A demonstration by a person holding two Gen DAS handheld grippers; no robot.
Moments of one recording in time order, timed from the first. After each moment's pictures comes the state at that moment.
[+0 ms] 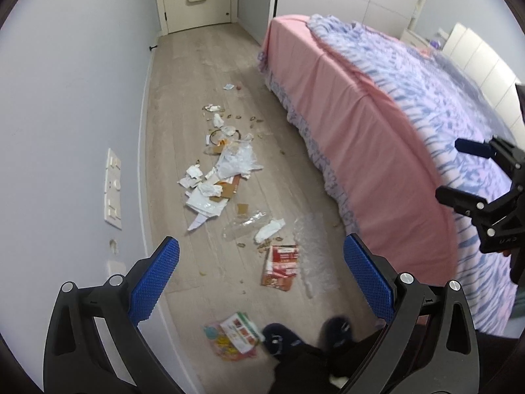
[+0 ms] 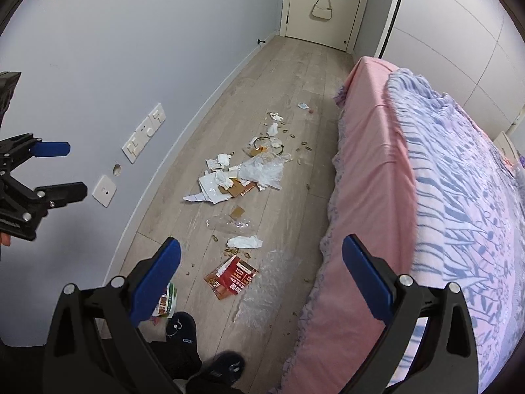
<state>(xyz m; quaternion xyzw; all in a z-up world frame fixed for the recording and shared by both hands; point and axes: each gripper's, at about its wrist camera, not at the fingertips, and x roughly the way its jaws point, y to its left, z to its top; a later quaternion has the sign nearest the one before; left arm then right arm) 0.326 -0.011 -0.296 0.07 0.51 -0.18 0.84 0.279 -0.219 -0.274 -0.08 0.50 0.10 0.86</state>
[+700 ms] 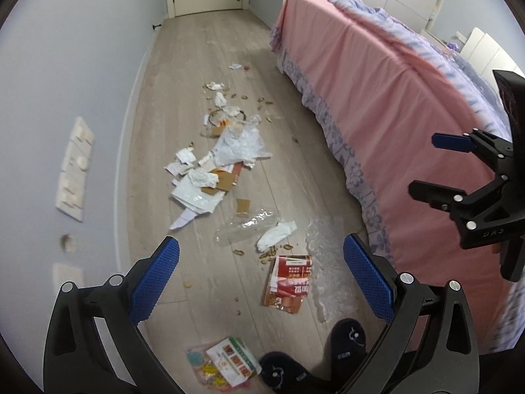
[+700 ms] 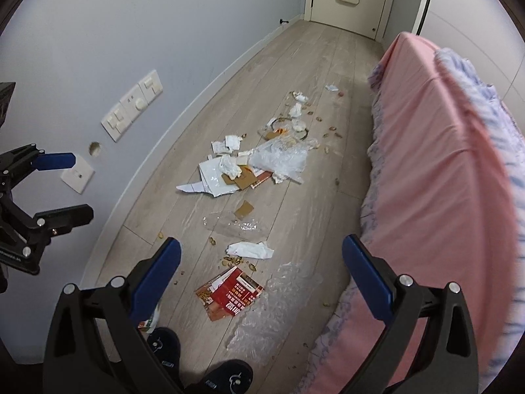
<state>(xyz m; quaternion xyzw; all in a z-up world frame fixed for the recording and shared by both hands) 0.385 -0.027 -0.481 0.05 0.52 -0.16 0.84 0.372 -0.219 -0.455 -0.09 0.51 0.16 0.84</state>
